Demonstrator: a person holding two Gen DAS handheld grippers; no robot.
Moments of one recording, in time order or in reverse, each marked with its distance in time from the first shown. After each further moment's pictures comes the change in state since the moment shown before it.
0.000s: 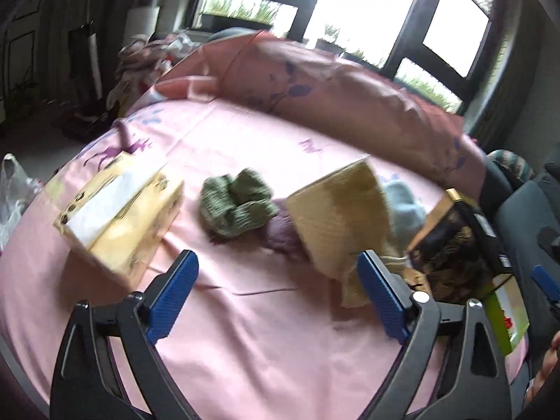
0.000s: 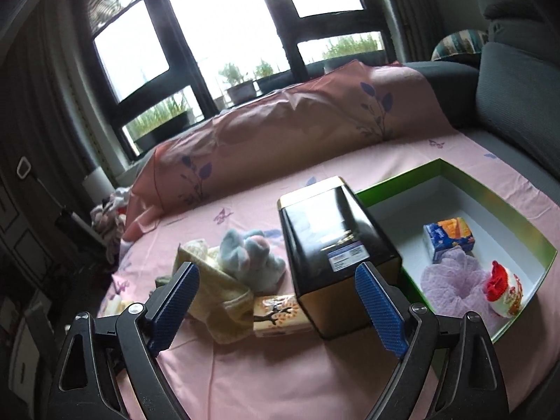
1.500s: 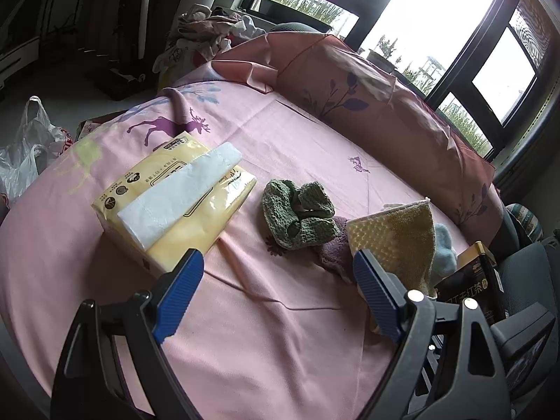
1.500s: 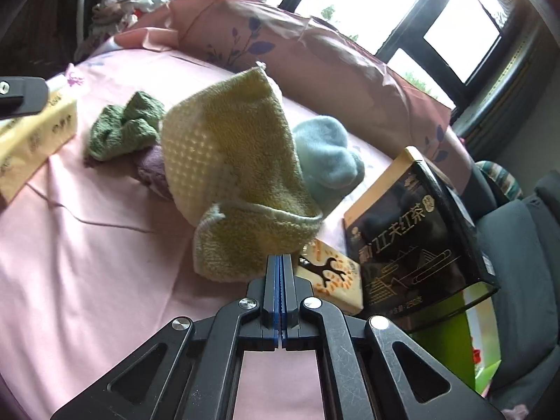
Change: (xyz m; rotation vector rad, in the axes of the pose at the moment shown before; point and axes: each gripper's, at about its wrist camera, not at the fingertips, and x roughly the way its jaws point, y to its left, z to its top) left arm -0.005 0.056 0.014 -0.206 0.000 0.023; right arm 0.105 0.117 -0.093 -0.688 0.218 -0.293
